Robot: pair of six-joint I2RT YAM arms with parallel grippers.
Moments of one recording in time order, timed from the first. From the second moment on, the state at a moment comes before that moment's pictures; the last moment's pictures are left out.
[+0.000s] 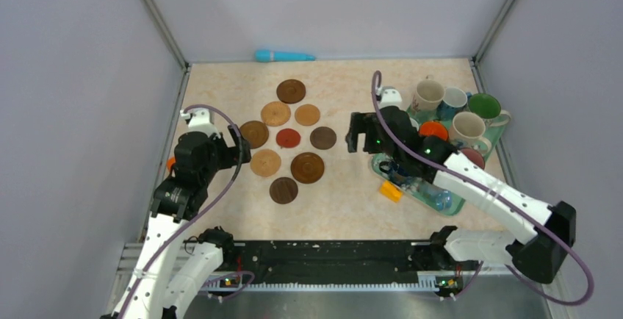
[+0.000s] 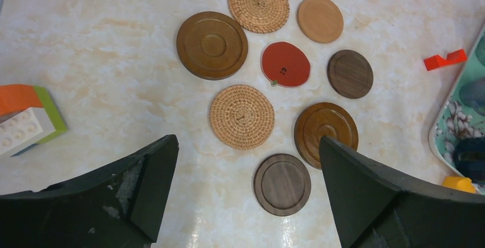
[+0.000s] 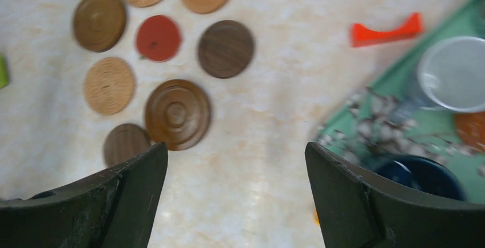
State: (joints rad) left arm -0.22 0.66 0.85 -0.63 -0.12 -0.35; right arm 0.83 1.20 1.08 -0.44 0.30 0.50
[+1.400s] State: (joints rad) left arm -0.23 0.66 0.83 -0.63 -0.05 -0.33; right arm 0.49 1.19 0.76 -0.54 0.23 0.47
